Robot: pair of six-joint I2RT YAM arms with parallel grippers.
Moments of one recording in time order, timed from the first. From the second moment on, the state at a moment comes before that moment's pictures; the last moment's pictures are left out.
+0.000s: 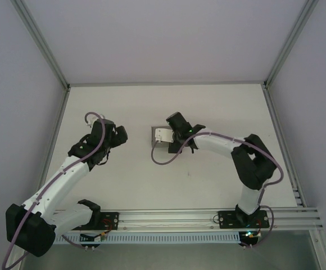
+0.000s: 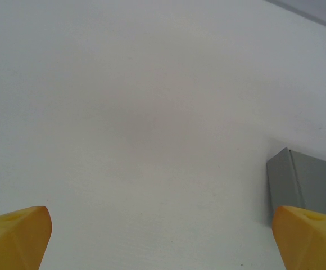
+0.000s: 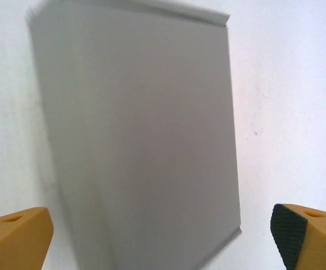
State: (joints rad) left arm -0.39 1.05 0.85 -0.57 -0.35 -0.63; right arm 0.74 1.76 1.17 -0.33 0.12 -0.93
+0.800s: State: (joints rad) left arm -0.20 1.20 0.42 0.34 -0.45 -0.23; right arm 0.18 1.19 0.53 0.16 0.10 0.02
